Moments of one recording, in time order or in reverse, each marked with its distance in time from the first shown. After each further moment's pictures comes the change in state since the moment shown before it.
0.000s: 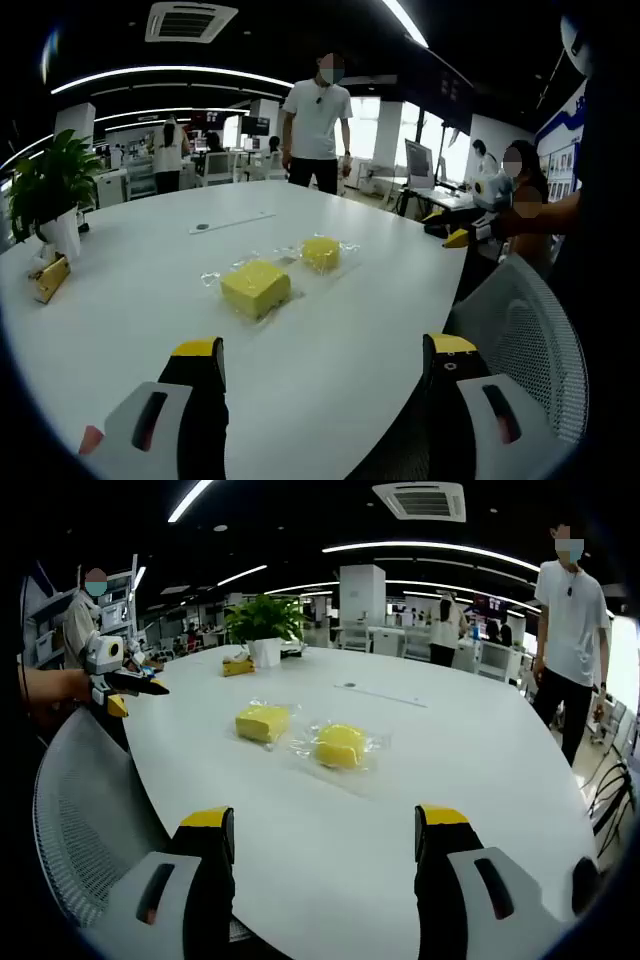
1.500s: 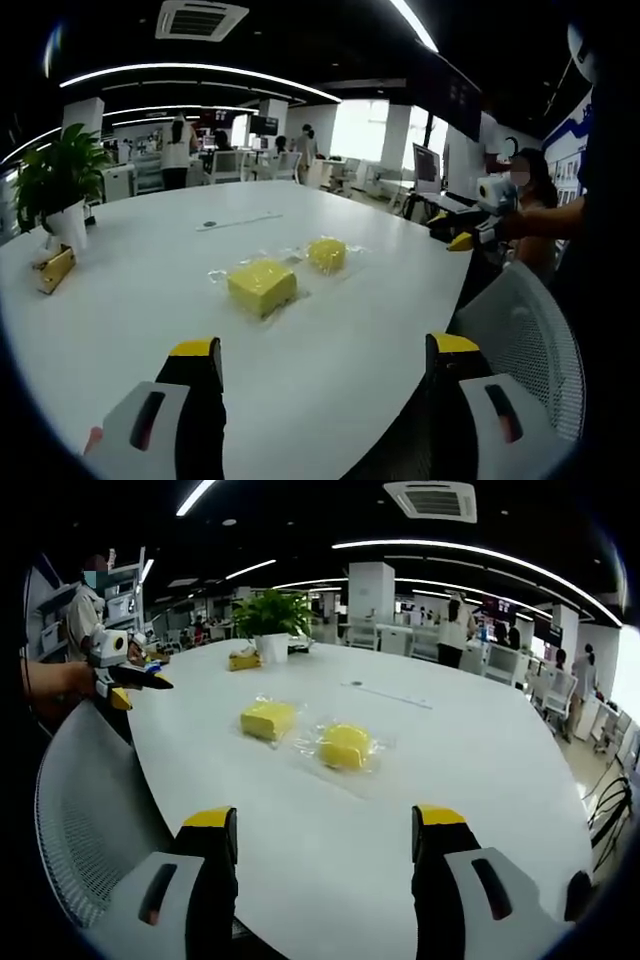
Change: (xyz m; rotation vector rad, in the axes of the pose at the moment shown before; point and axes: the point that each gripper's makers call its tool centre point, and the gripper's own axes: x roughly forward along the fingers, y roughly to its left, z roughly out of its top) left arm -0.005 0.005 -0.002 -0.029 -0.001 0.021; right arm 0.003 0.004 0.005 -0.036 0.022 0.029
